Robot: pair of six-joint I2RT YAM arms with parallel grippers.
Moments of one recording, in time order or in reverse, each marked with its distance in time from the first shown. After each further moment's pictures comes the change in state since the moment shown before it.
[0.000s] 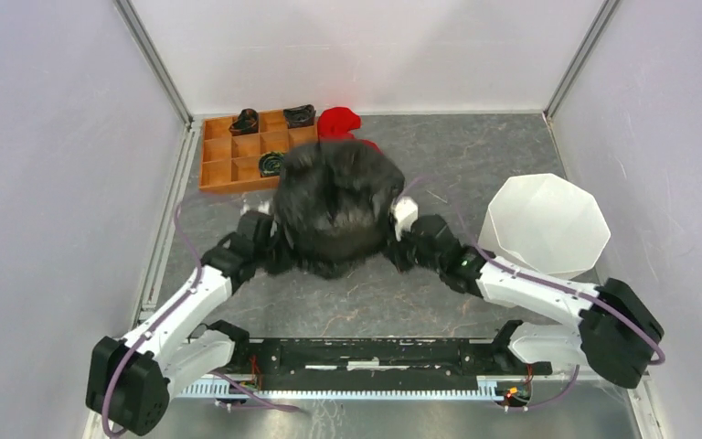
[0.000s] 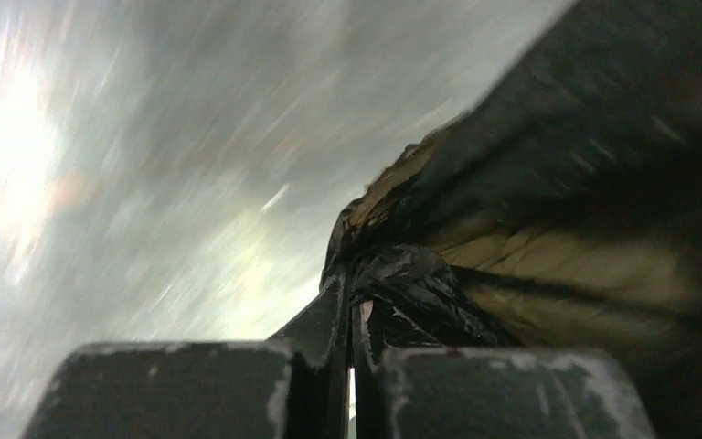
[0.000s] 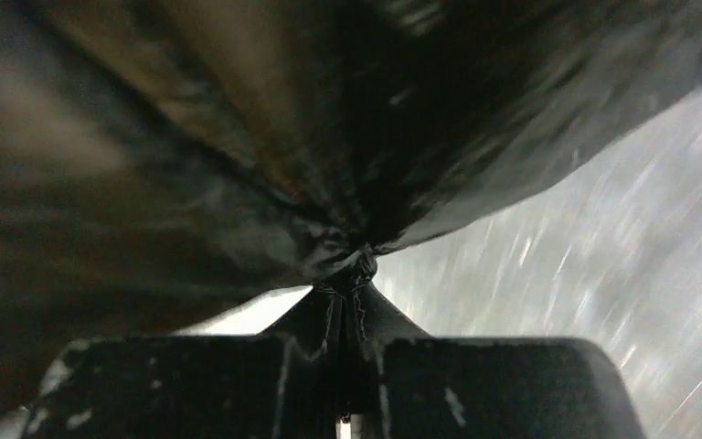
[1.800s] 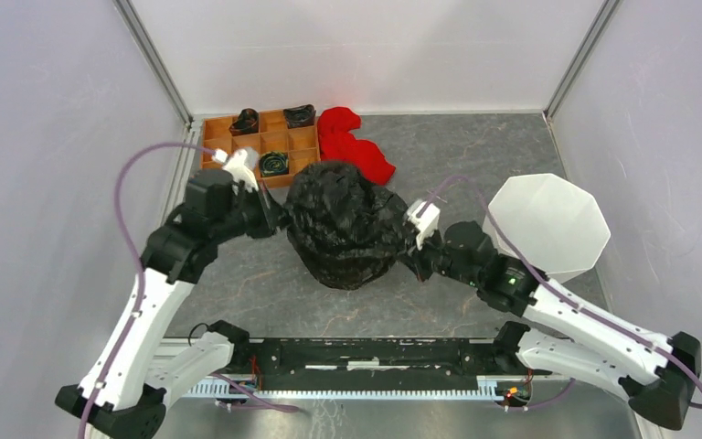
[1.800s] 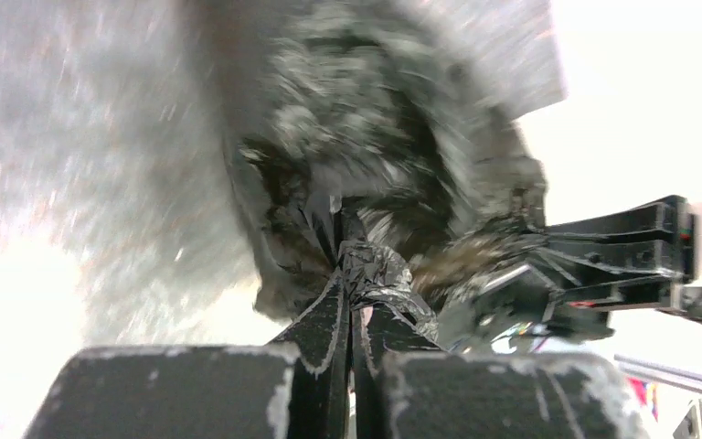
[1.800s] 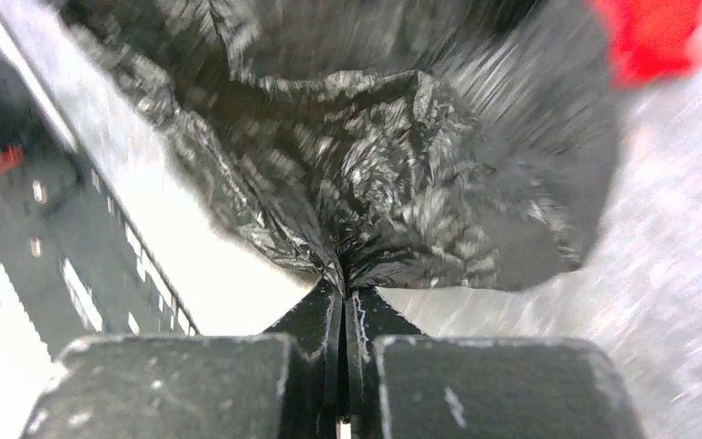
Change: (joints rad) left arm -0.001 -0.077 0.409 -0.433 0.070 0.166; right arm 0.086 -0.291 -0.055 -0.375 -0.058 -0.078
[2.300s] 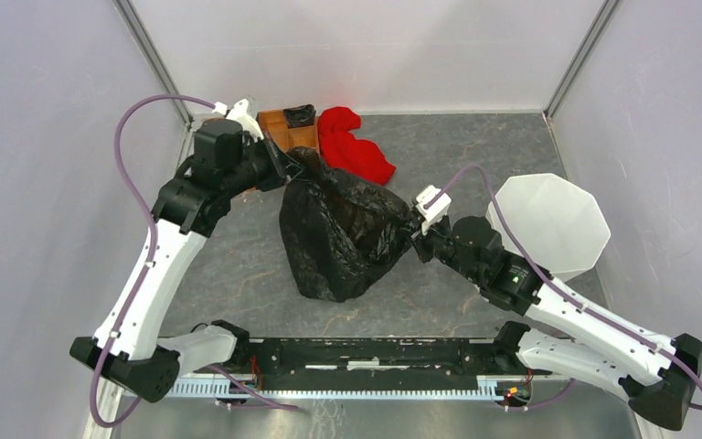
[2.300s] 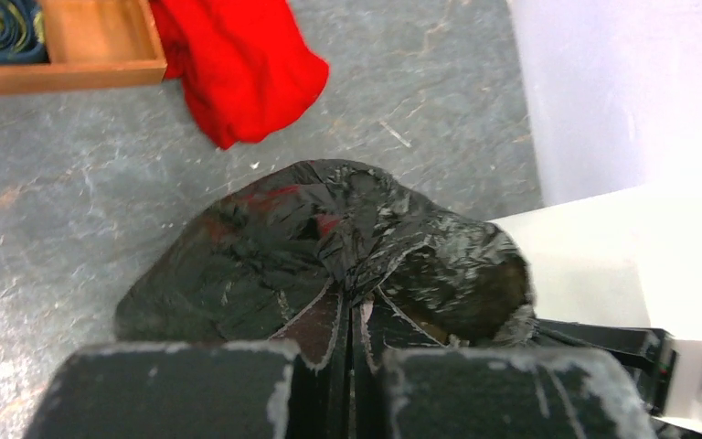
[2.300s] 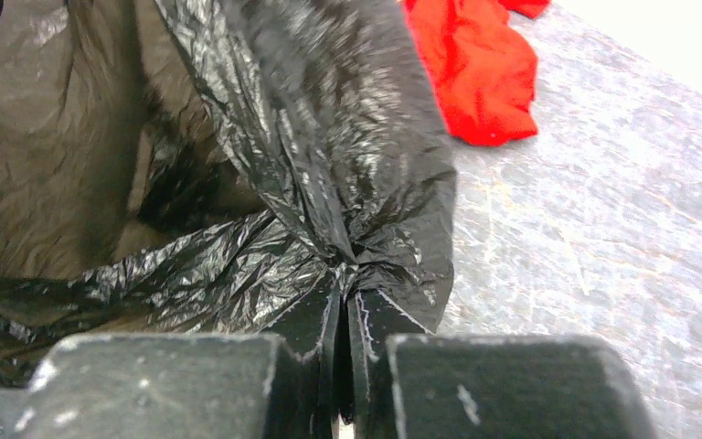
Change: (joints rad) left arm 0.000 0.258 0.364 0.095 -0.072 -0.041; right arm 0.000 -0.019 0.087 0.131 0.219 -0.116
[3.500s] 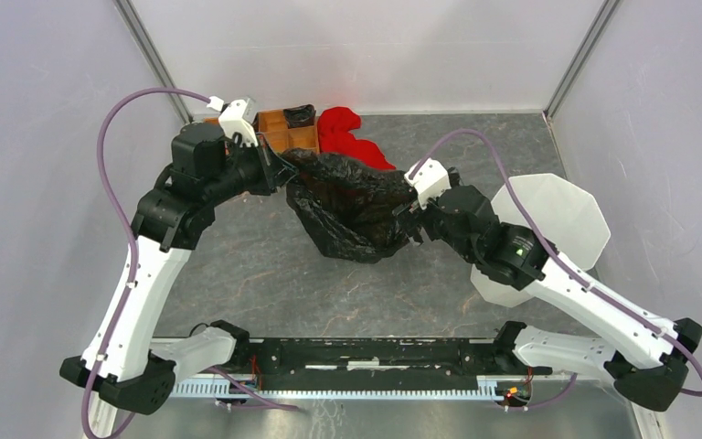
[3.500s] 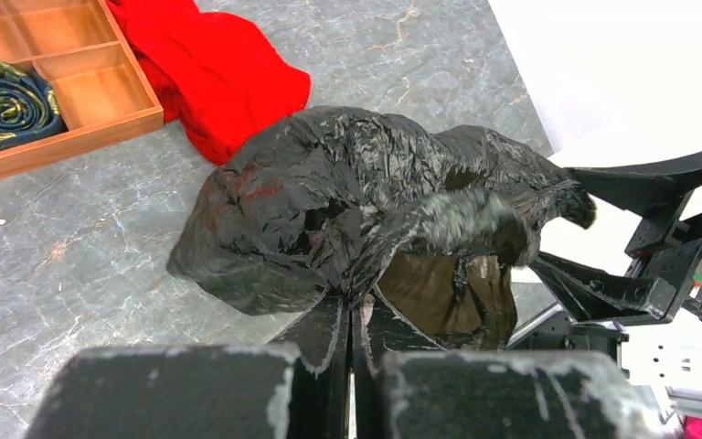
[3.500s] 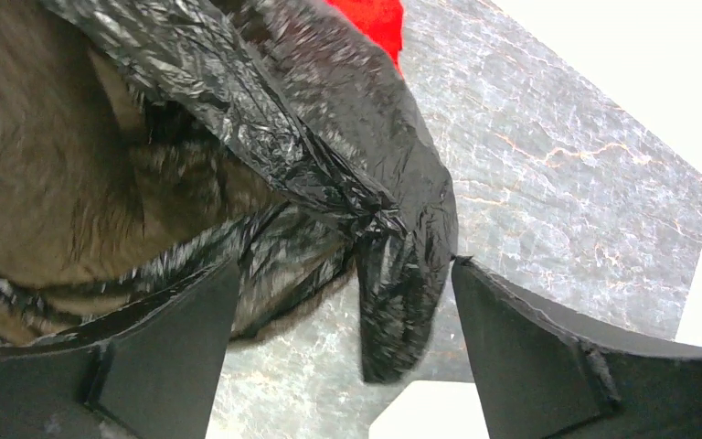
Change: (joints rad) left arm 0.000 -0.045 0.050 -0.063 0.070 0.204; right arm -0.001 0.174 0.359 -0.379 0.274 -0.058
